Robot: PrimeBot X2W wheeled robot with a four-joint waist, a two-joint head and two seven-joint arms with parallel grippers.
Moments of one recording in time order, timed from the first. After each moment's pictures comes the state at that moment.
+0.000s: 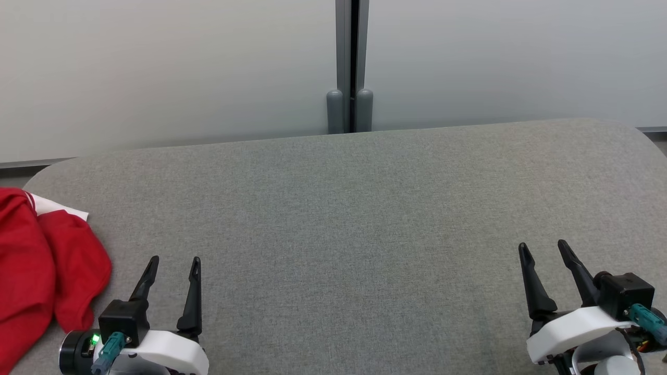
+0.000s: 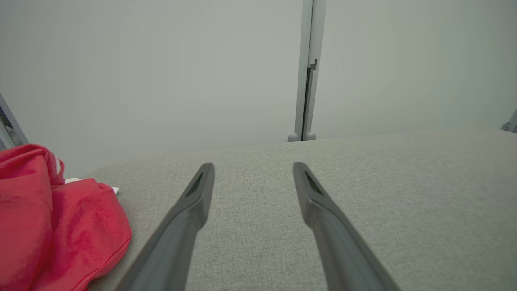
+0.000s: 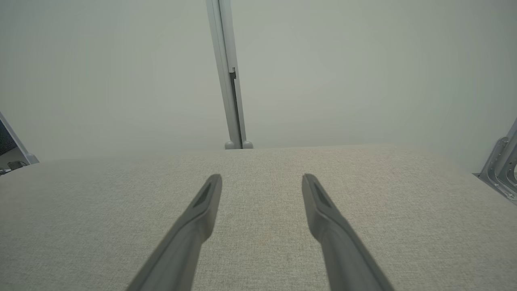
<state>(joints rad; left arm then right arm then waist) -0.07 0.10 -0.05 0.34 -0.14 -0.04 -0.26 -0.10 -0.16 0.10 0.30 0.24 0.13 -0.13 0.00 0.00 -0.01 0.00</state>
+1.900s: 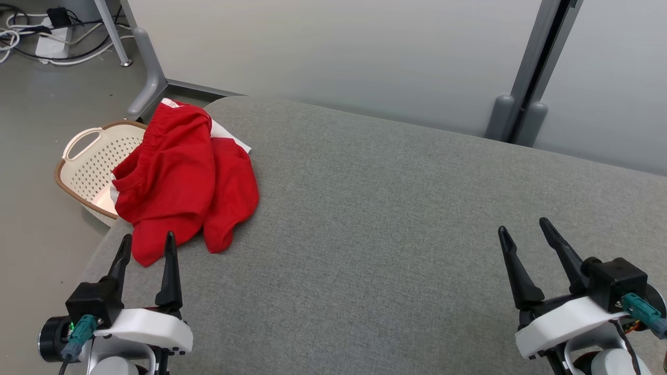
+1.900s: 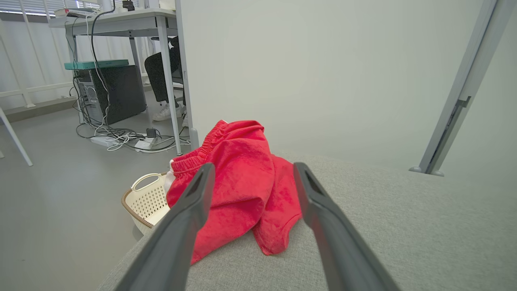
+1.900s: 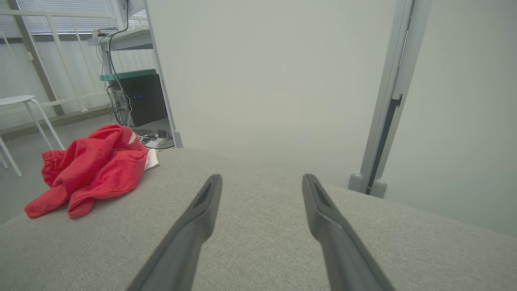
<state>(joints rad) -0.13 0.08 0.03 0.34 -0.18 -0.05 -0.26 -0.07 -0.16 0.14 0.07 0.20 0.13 -0.02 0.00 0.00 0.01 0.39</state>
